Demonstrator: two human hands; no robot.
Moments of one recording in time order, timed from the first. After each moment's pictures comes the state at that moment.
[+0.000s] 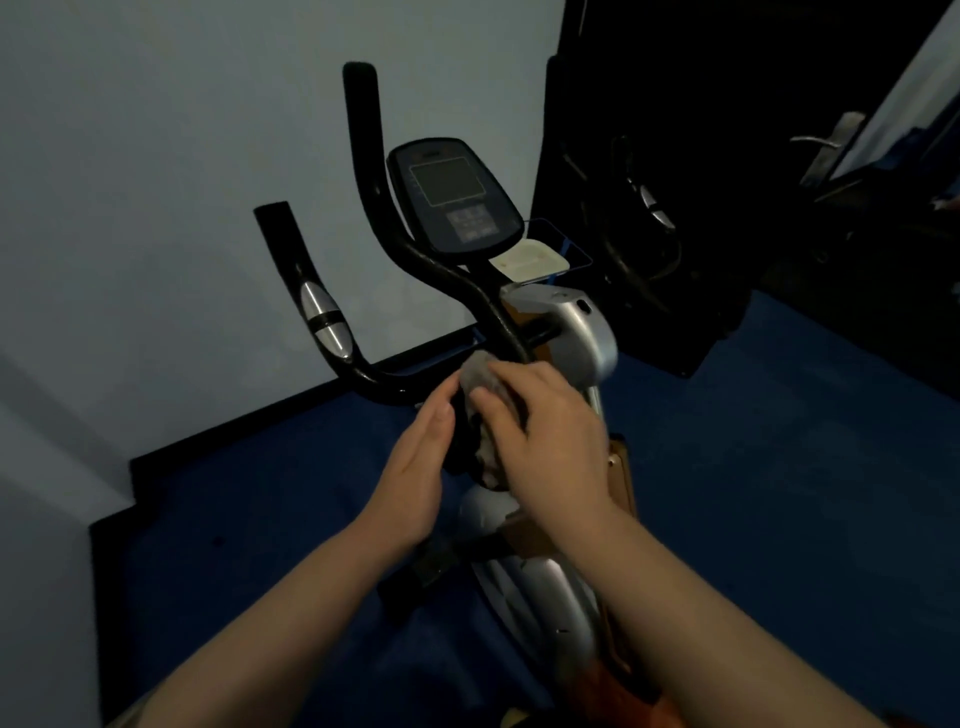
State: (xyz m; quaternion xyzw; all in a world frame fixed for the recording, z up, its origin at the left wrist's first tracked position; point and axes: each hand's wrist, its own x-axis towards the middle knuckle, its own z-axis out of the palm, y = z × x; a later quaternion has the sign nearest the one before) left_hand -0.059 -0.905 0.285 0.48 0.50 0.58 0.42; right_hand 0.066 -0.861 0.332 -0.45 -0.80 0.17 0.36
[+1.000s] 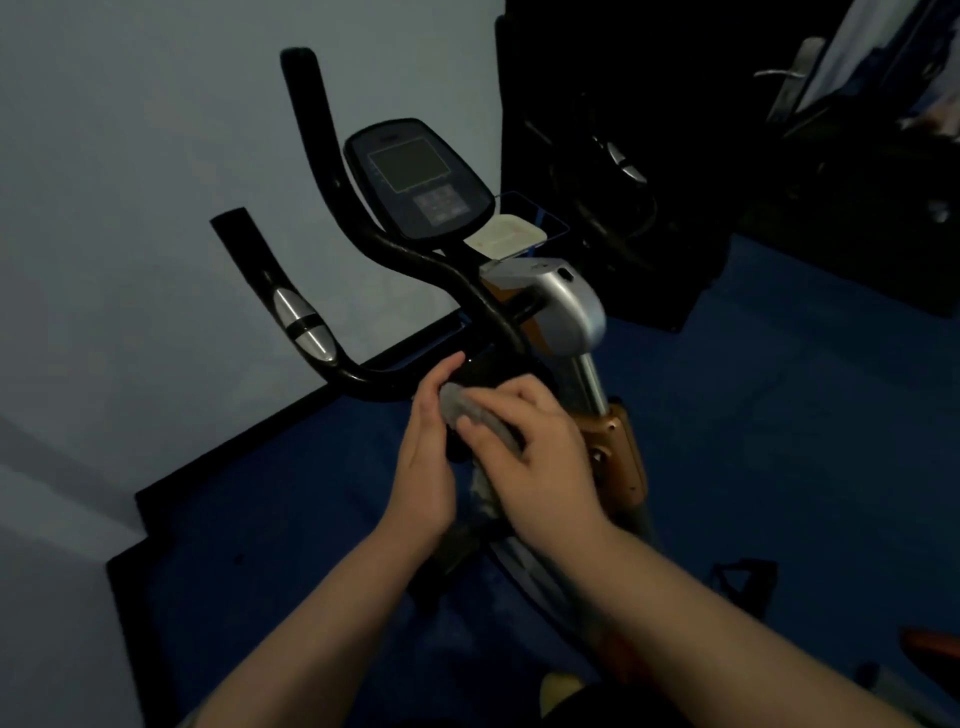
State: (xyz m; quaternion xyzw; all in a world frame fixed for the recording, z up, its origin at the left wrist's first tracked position) left_hand -0.049 -0.907 0.289 0.47 0.53 0.59 0.38; right_hand 0.068 -0.893 0.314 -0.40 -0.74 0.34 0.42
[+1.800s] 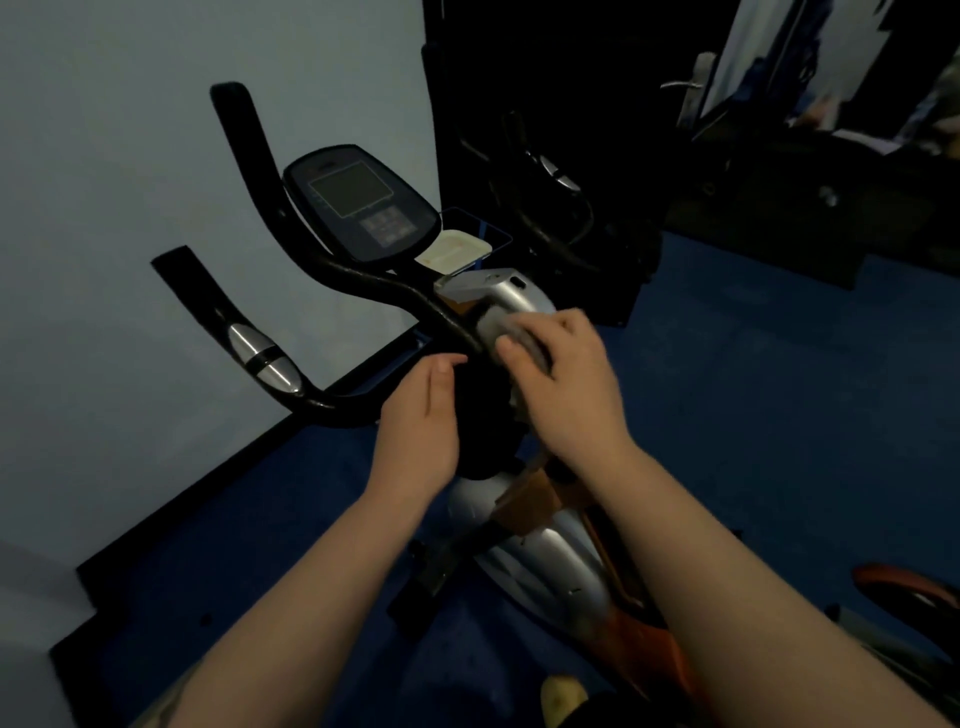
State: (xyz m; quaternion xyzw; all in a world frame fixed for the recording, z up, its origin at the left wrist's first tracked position) left_hand -0.053 -0.870 0.312 0.55 0.60 0.50 0.30; right_hand 0.091 -0.846 0.341 -0.54 -0.70 0.22 0.41
